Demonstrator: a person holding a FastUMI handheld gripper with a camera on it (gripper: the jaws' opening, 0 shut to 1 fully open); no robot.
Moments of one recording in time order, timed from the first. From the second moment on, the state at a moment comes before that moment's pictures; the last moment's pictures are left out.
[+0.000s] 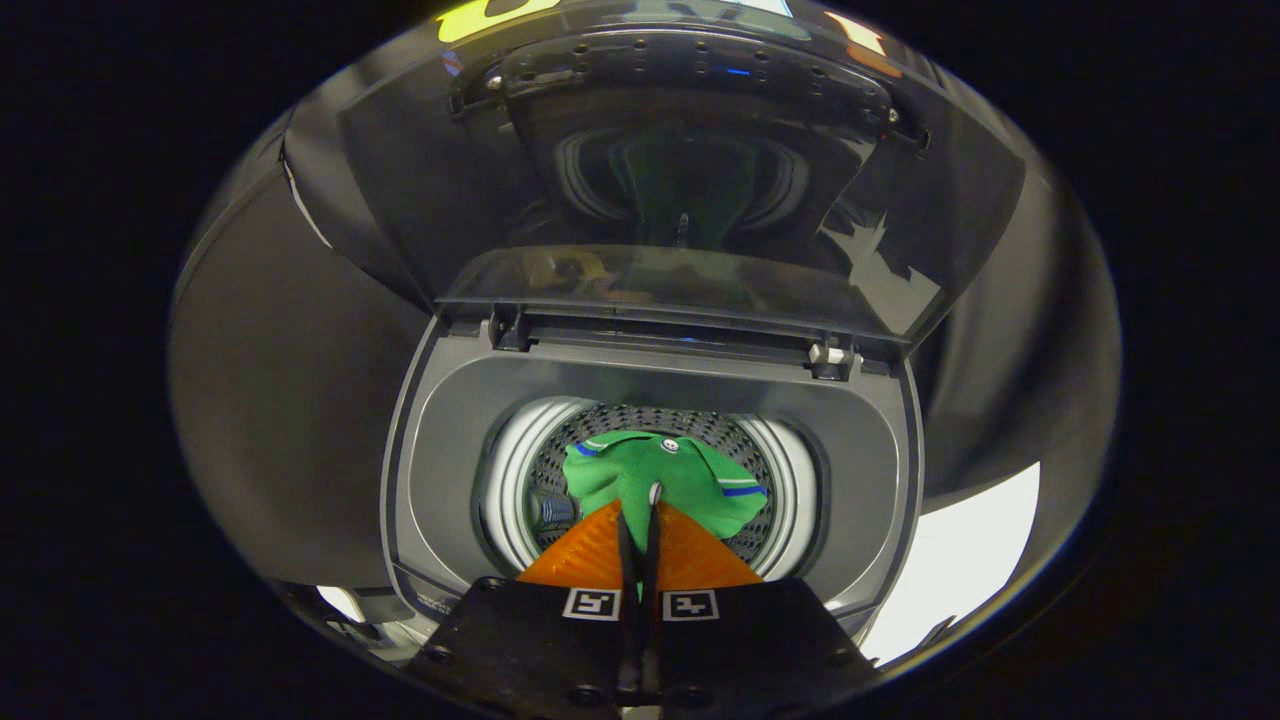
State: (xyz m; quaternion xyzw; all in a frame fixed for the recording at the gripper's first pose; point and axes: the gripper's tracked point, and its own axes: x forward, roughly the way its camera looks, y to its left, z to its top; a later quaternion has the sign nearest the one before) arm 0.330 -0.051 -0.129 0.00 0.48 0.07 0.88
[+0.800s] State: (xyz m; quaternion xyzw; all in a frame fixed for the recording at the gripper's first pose) arm 0.332 -0.055 -0.102 0.07 0.46 0.06 0.88
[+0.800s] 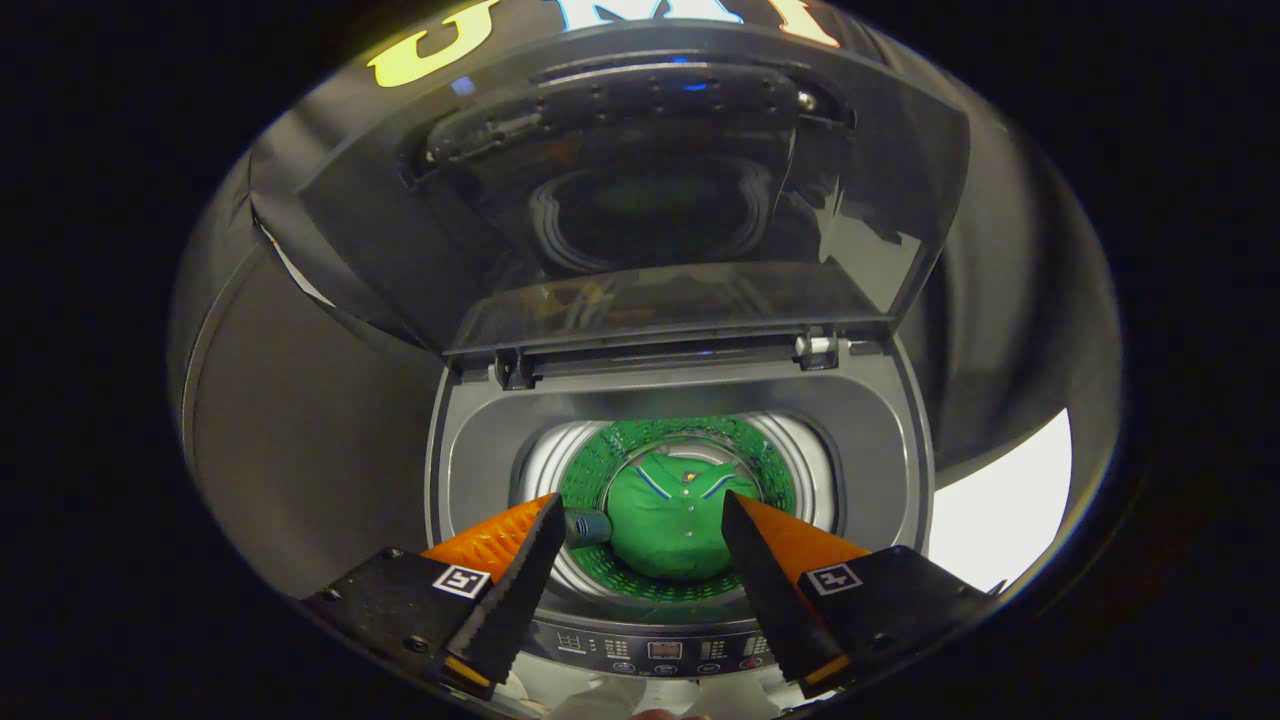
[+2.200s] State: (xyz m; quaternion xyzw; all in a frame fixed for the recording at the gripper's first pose) arm 0.361 -0.067 0.160 0.14 0.19 0.13 0.96
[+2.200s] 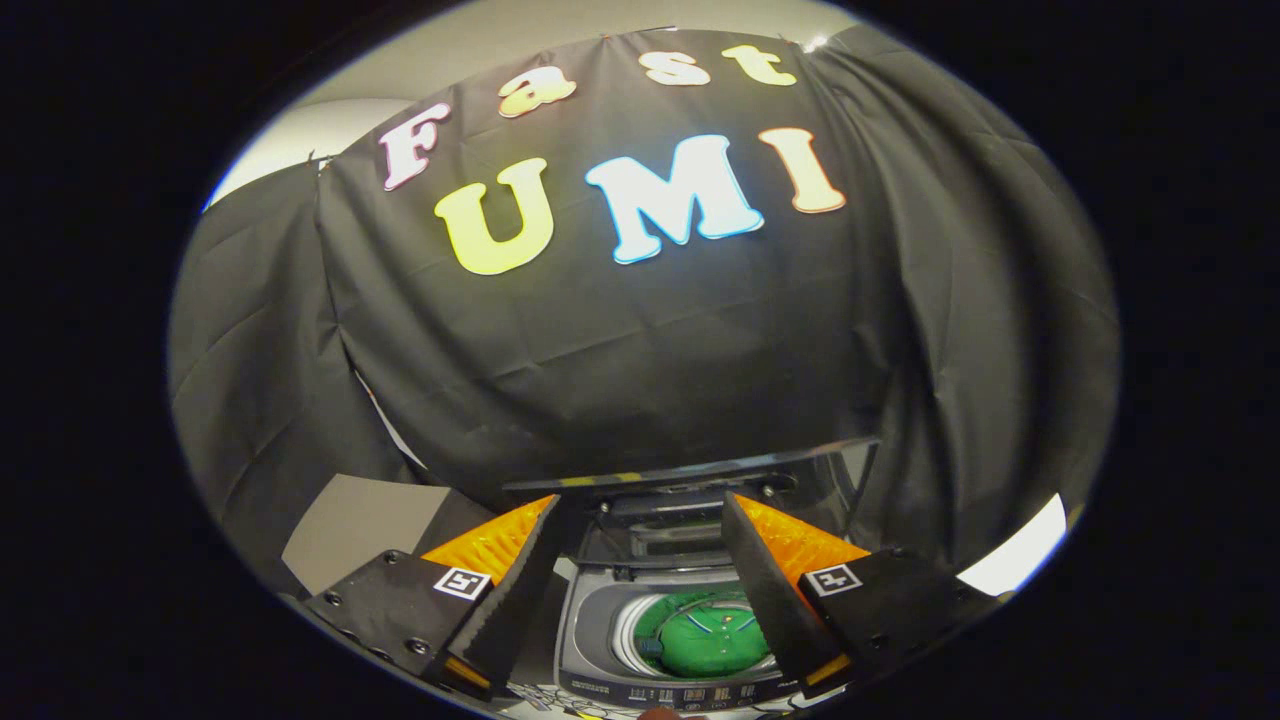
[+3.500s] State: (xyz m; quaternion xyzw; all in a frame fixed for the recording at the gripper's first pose) arm 0.491 -0.054 0.081 0.04 0.30 0.05 0.95
